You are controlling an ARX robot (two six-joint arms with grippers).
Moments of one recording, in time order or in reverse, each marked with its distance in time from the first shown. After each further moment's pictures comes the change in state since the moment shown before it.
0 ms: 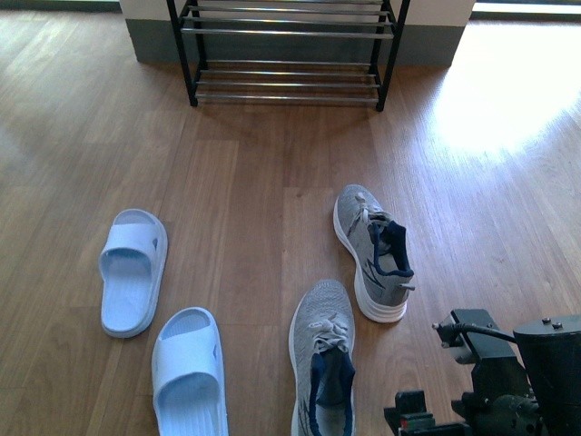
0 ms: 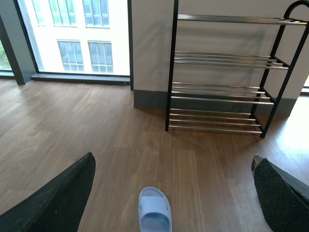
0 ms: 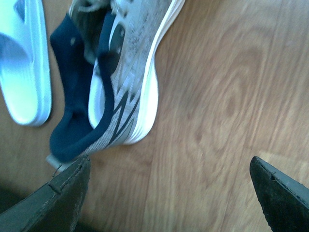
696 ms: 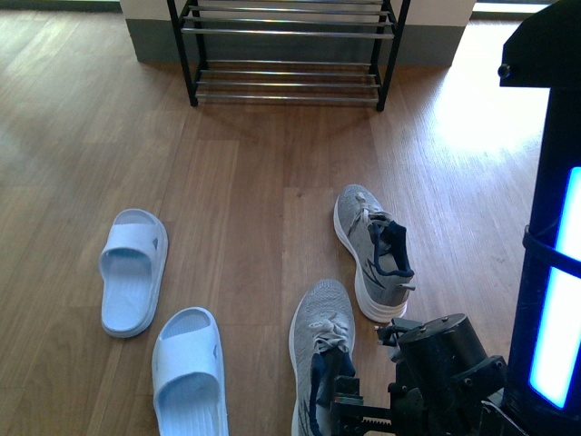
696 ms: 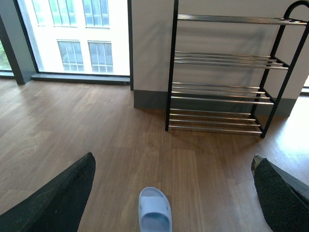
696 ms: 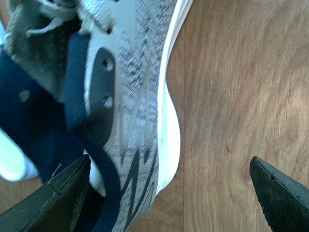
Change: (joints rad) left arm 0.000 0.000 0.000 0.000 0.000 0.000; right arm 0.167 0.240 0.311 -0.132 0.084 0.313
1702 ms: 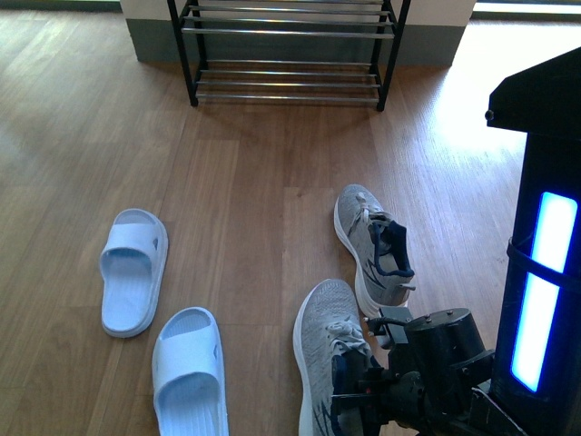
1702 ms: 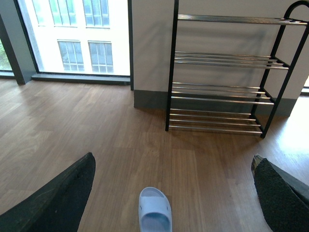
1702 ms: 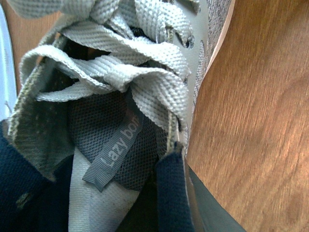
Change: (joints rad) left arm 0.000 0.000 0.000 0.000 0.000 0.000; right arm -0.066 0.115 0.105 0.100 -0.077 -0.204
